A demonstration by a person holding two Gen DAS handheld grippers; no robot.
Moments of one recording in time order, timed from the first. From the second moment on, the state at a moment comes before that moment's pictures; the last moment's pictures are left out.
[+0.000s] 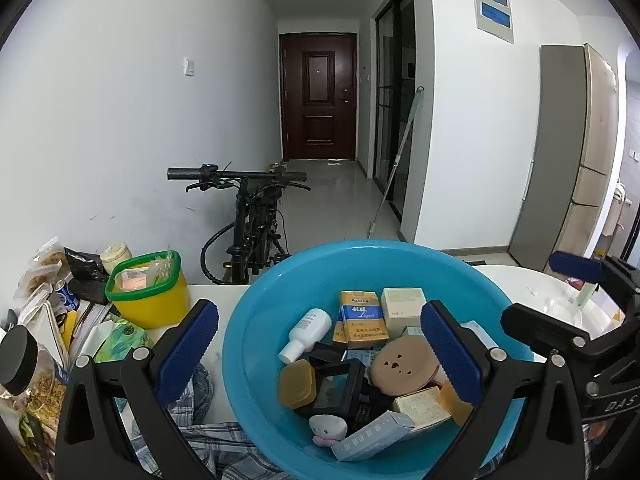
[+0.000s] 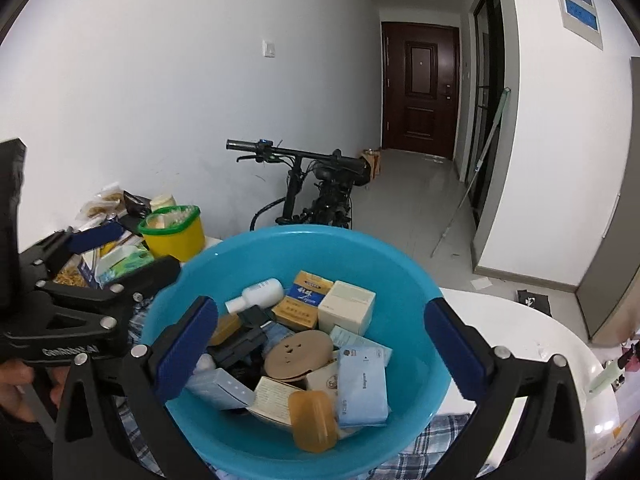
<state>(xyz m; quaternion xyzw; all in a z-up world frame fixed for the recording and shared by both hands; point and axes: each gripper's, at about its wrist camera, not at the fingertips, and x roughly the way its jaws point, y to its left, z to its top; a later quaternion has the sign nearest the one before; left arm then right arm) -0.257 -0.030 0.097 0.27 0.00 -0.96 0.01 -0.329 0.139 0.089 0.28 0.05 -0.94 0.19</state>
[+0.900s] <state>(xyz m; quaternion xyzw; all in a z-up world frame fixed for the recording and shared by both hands) -0.245 -0.019 0.111 0.25 0.00 -0.97 -0.02 -0.272 0.175 -0.015 0.37 0.09 -0.90 0.23</state>
